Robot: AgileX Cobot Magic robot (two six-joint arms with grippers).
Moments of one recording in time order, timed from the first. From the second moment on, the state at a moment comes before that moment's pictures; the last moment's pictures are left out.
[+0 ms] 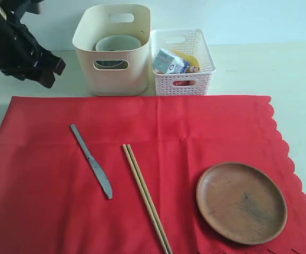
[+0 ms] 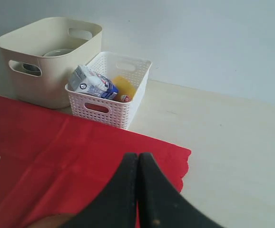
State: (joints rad) left arm -0.34 1.69 -1.27 0.07 0.84 -0.01; right arm 0.28 0.37 -0.36 -0.01 0.40 -0.05
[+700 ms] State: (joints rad) left arm -0.45 1.78 -1.11 -0.06 0.69 -0.39; right arm 0.28 0.37 -0.36 -0.01 0.40 -0.05
